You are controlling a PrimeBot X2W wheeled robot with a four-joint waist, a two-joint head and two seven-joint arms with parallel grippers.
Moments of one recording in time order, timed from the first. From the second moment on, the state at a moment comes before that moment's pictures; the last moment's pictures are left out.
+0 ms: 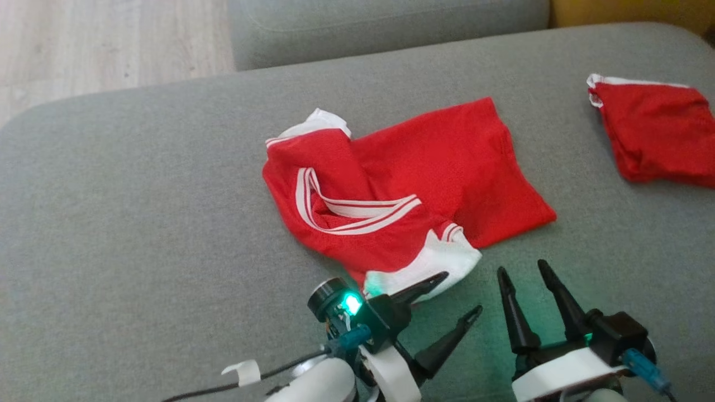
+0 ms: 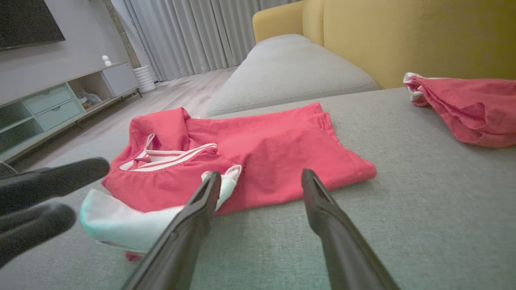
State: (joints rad) left arm -0.39 0.05 -0.97 0.39 -0.38 -0.13 -0.09; right arm 0.07 -0.08 0.20 0.23 0.21 0.12 -0.26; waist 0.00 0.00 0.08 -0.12
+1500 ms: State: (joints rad) left arm -0.19 0.32 -0.77 0.15 -0.36 0.32 -0.14; right arm 0.05 -0.08 0.15 0.22 0.21 0.12 -0.26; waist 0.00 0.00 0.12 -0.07
